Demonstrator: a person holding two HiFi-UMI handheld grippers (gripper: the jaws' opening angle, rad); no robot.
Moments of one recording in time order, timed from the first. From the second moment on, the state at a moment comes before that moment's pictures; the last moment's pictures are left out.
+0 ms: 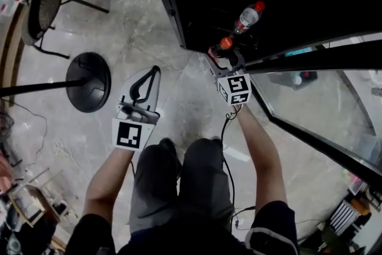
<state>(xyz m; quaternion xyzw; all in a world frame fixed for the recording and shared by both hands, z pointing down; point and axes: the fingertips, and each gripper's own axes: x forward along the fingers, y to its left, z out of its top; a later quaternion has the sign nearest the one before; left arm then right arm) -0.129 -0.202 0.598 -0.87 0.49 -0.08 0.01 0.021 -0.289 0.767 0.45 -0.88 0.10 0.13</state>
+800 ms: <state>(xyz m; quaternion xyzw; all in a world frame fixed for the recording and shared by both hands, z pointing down) -0.127 -0.199 0.702 -0.88 0.46 -0.09 0.02 0.037 -0.202 0.916 0.45 -0.87 0.13 0.16</state>
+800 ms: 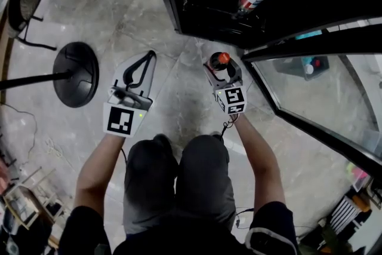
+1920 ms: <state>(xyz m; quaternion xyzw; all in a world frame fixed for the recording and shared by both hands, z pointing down) -0.116 -0.192 0.798 -0.89 0.44 -0.10 0.02 0.044 -0.199 1.049 0.48 -0.85 0.13 0.18</state>
